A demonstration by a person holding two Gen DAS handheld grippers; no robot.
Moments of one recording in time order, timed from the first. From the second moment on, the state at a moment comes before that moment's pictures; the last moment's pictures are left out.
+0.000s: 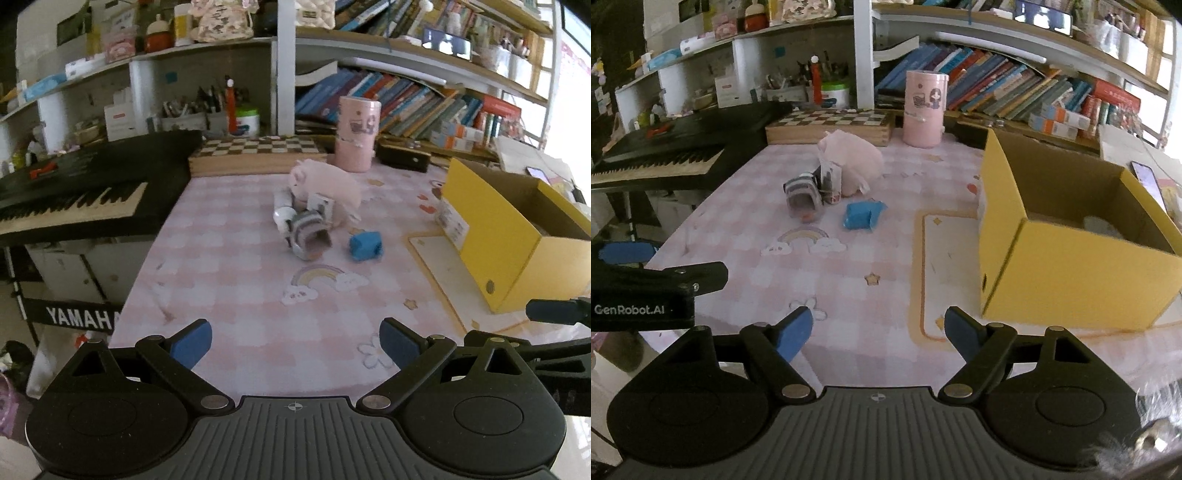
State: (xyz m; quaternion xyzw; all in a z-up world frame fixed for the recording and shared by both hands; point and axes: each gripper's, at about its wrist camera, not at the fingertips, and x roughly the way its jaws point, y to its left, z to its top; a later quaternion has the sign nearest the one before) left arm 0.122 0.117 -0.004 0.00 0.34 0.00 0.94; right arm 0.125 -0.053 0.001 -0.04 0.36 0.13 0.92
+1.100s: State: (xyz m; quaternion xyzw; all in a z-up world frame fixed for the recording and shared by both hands) left arm 0.218 0.124 -0.005 0.01 0.34 0.04 0.94; right arm 0.248 -0.036 -0.005 -0.04 0.37 0.18 0.91
